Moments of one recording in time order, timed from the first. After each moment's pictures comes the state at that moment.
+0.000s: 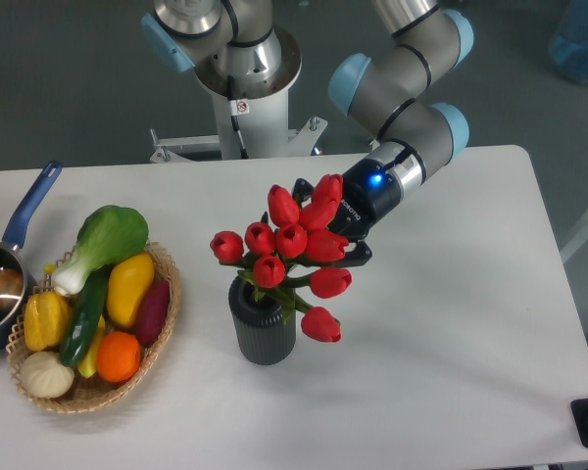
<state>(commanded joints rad) 2.77 -1.88 -1.93 -1.04 -0.10 1.49</state>
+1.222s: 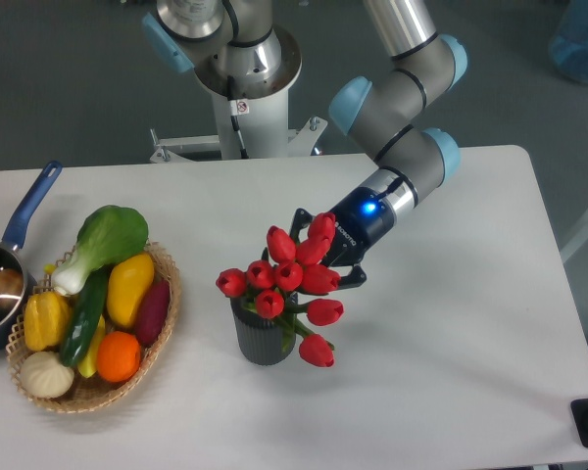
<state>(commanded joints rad) 2.77 -1.94 -1.99 -1.04 -0.01 1.61</state>
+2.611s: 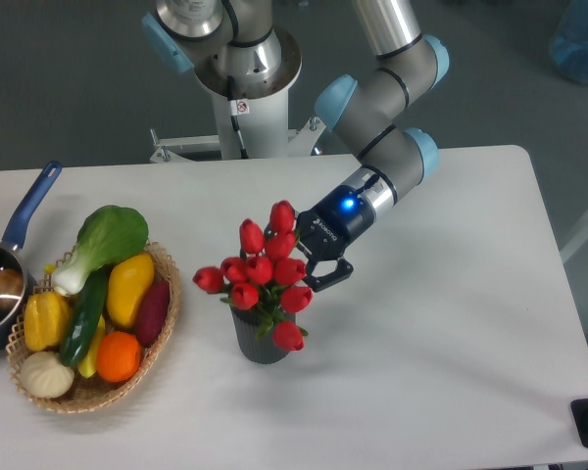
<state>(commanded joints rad) 2.77 -1.93 -2.05 -1.04 -0.01 1.75</state>
